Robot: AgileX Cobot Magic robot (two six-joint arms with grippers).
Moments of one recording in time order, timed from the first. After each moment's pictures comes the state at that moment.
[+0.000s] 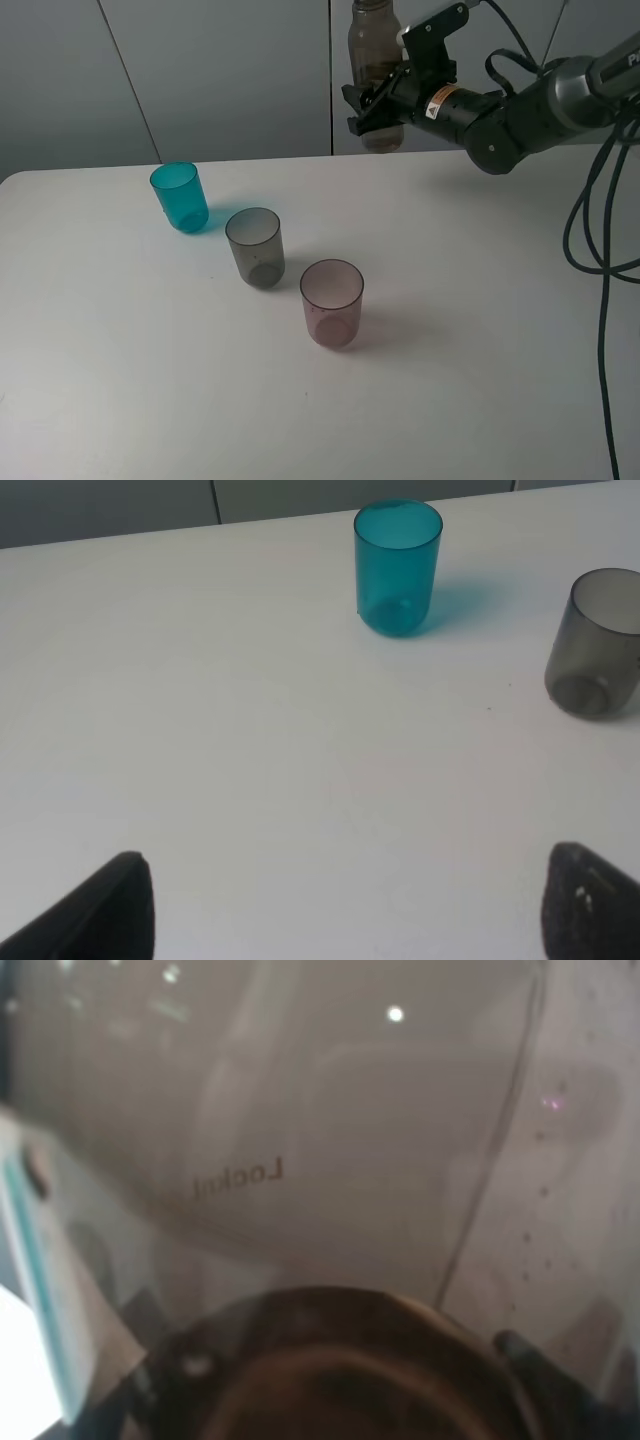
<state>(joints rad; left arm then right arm) -0.13 0.00 -0.51 0.02 1.08 -0.02 0.31 2.11 -1.18 -0.42 -0.76 0.04</state>
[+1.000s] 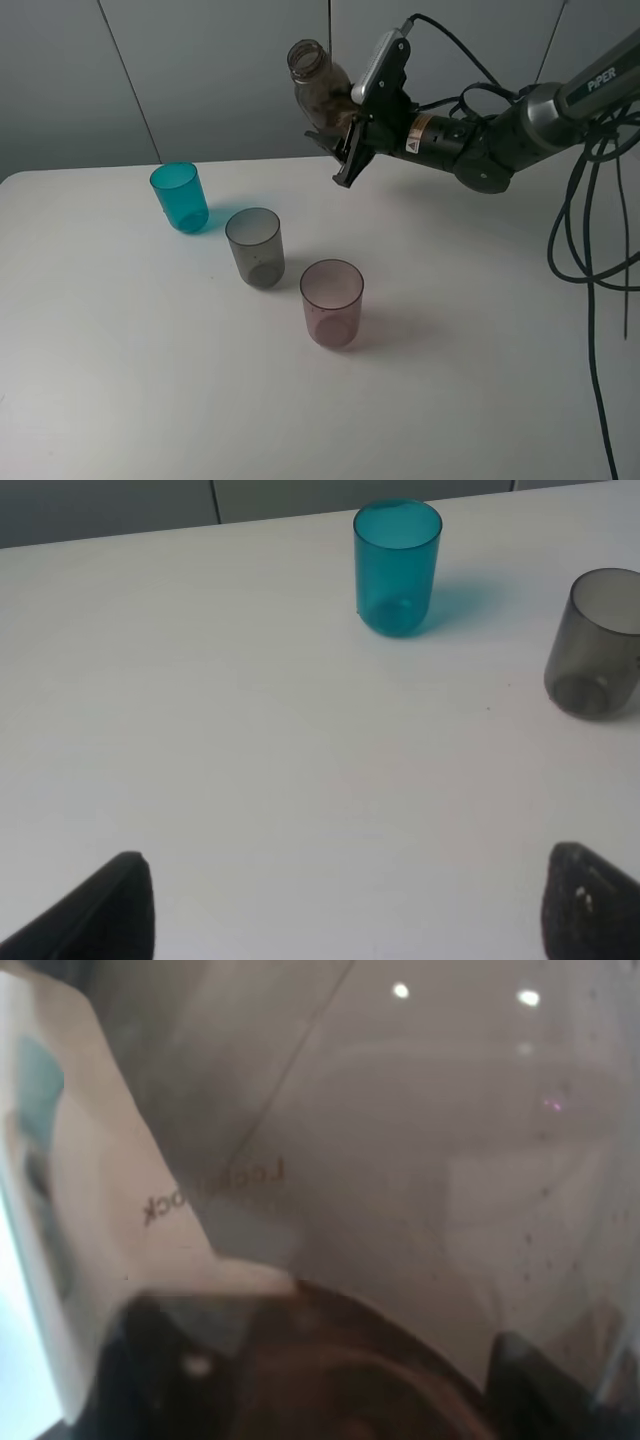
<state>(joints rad) -0.13 0.00 -0.51 0.02 1.08 -0.02 0.32 2.20 -1.19 -0.72 -0.92 -0.17</state>
